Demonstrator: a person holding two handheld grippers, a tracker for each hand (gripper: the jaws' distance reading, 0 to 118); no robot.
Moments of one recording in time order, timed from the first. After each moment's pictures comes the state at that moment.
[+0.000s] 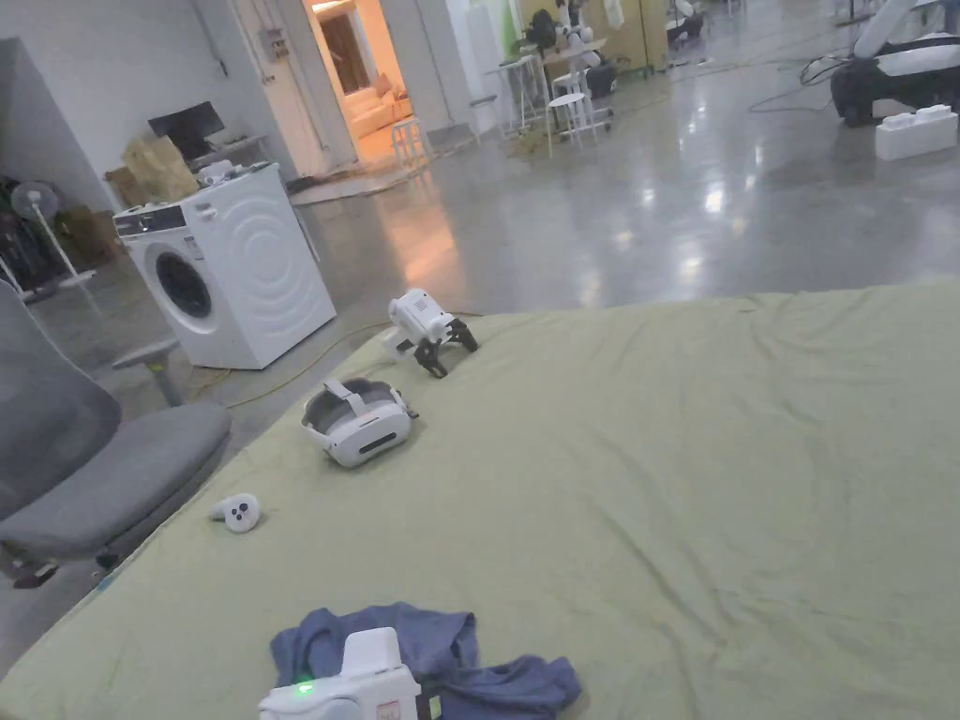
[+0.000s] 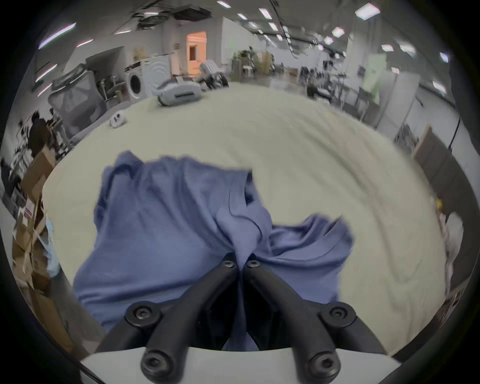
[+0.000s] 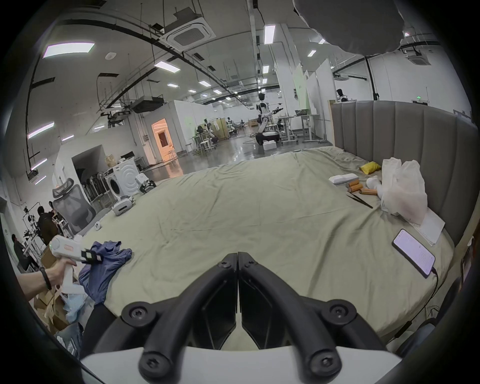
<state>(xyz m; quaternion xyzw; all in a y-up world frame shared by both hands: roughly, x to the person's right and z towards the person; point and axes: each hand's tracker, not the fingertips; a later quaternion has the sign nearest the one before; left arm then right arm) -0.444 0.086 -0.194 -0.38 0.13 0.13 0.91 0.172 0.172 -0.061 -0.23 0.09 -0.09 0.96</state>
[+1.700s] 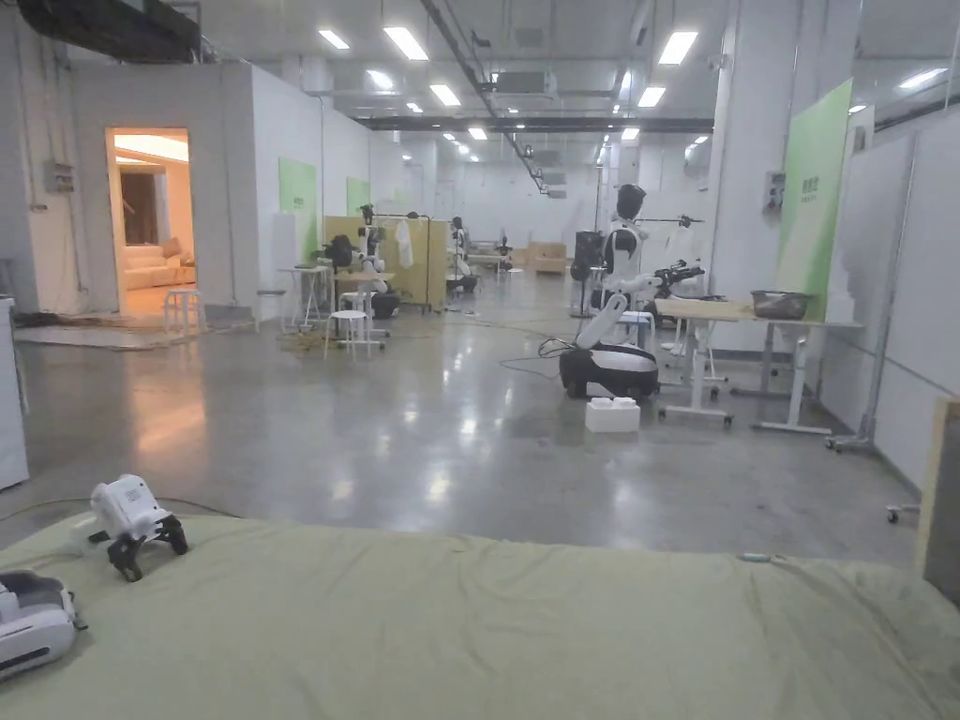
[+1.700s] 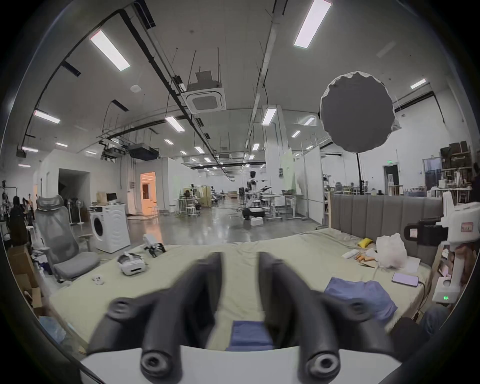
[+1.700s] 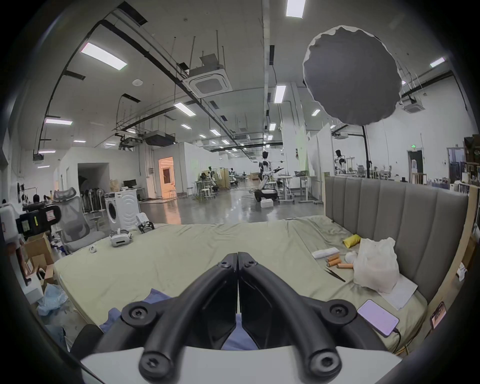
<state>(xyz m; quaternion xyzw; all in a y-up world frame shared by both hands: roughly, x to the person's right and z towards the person) -0.195 0.297 0.022 0.00 -0.01 -0.04 1.00 0.180 0.264 -0.009 -0.06 0.08 -0.02 1.00</state>
